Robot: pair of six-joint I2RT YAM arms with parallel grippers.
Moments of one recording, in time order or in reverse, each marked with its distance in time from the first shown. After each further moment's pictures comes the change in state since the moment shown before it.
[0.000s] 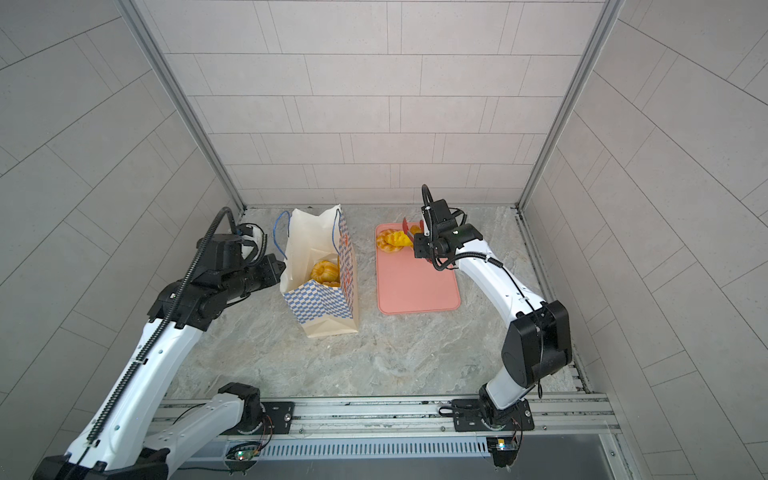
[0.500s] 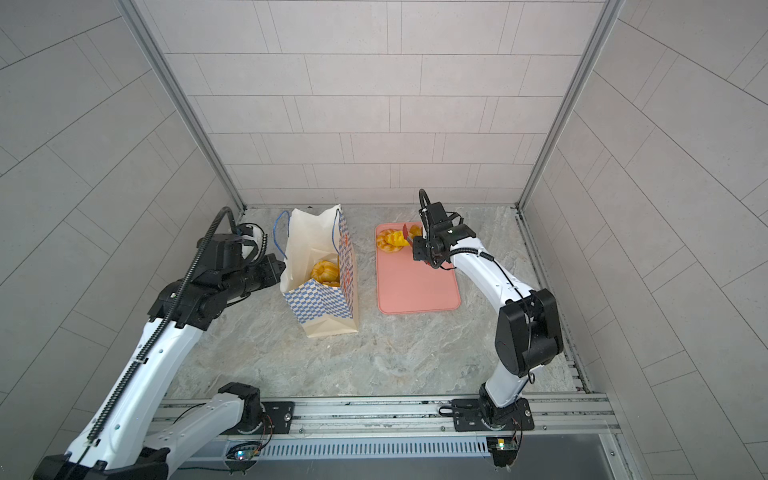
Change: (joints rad) left arm 0.000 0.003 0.000 0.000 -0.003 0.000; right arm -0.008 0.071 -0.011 0.013 -0.011 0.022
